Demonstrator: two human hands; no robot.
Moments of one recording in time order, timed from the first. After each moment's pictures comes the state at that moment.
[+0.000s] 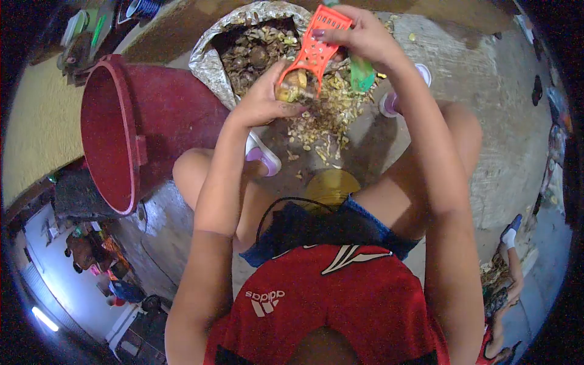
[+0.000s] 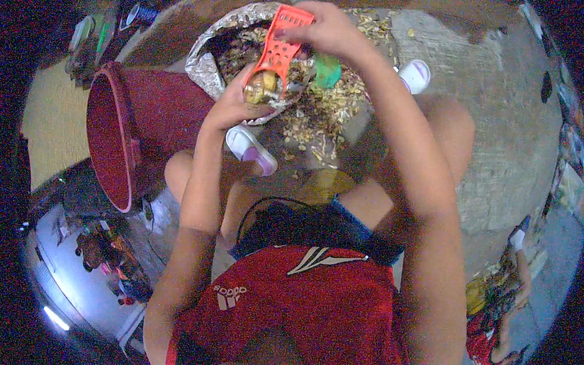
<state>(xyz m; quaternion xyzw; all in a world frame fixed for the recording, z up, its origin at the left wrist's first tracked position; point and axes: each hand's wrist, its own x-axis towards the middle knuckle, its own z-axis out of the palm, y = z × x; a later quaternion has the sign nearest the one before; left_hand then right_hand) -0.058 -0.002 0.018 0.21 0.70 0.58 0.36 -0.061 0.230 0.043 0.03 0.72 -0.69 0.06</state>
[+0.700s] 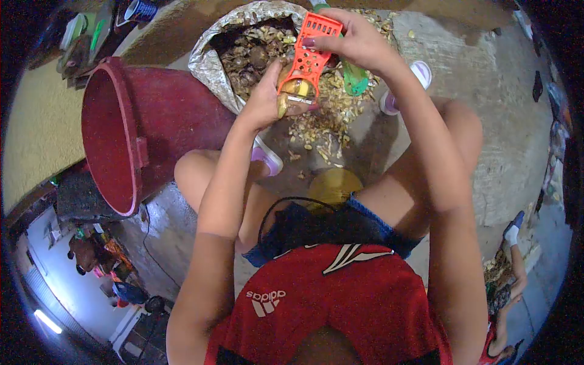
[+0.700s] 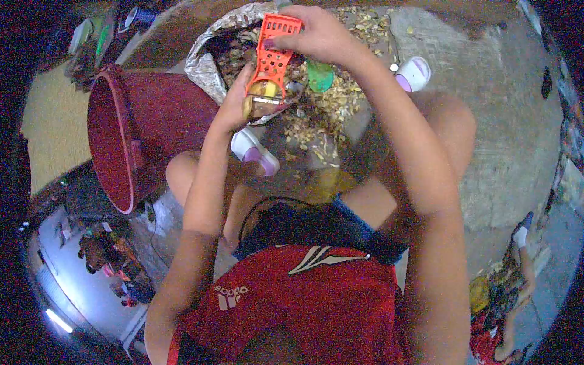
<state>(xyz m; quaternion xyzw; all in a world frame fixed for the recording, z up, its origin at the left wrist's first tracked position) -0.048 0.006 0.007 0.12 0.69 0.62 0.34 -0.057 0.219 0.028 -0.04 0.74 -0.67 0.05</state>
